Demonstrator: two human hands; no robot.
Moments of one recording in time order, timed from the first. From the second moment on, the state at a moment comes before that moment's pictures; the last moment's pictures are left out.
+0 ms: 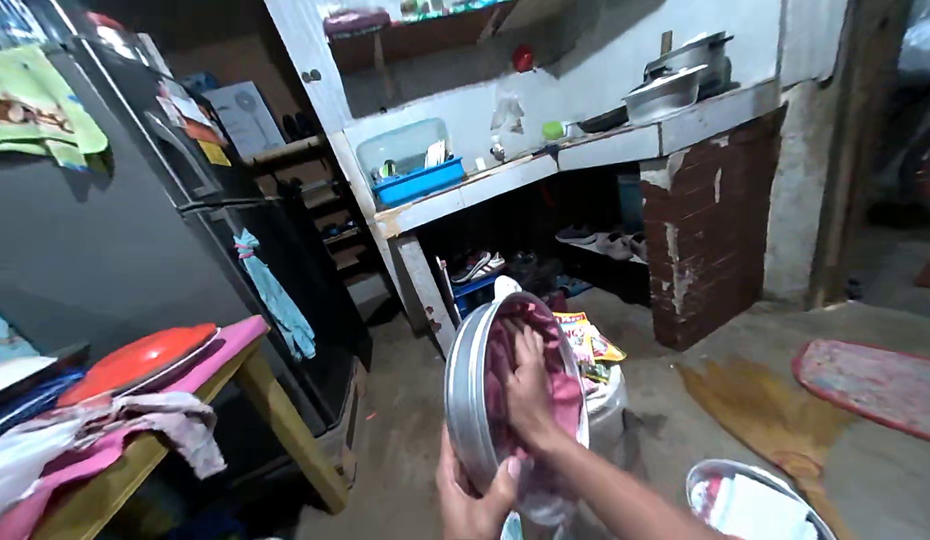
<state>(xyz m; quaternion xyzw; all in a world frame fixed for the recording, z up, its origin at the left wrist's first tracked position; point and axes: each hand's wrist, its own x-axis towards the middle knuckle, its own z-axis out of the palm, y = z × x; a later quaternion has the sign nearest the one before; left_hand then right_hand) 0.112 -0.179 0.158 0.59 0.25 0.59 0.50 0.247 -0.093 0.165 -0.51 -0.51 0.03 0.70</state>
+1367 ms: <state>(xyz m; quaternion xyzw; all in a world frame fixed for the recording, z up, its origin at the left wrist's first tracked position) 0.080 -0.127 0.109 0.56 0.23 0.52 0.60 0.251 -0.061 0.098 -0.48 -0.58 -0.04 0.66</state>
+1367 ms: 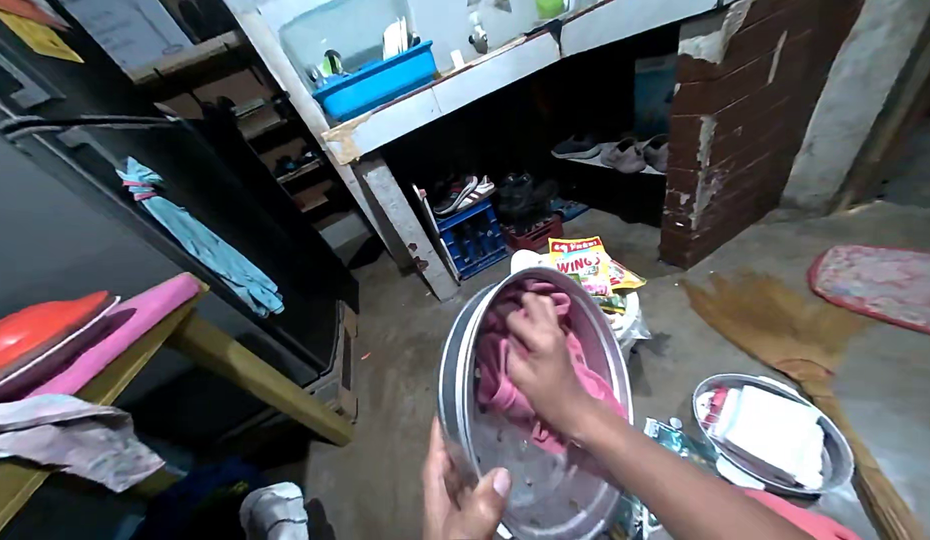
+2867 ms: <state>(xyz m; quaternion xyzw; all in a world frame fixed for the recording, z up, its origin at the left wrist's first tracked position) 0.075 -0.123 0.095 0.51 0.29 0.47 0.65 0.227 -0.093 0.074 -0.45 -0.67 -0.01 0.59</state>
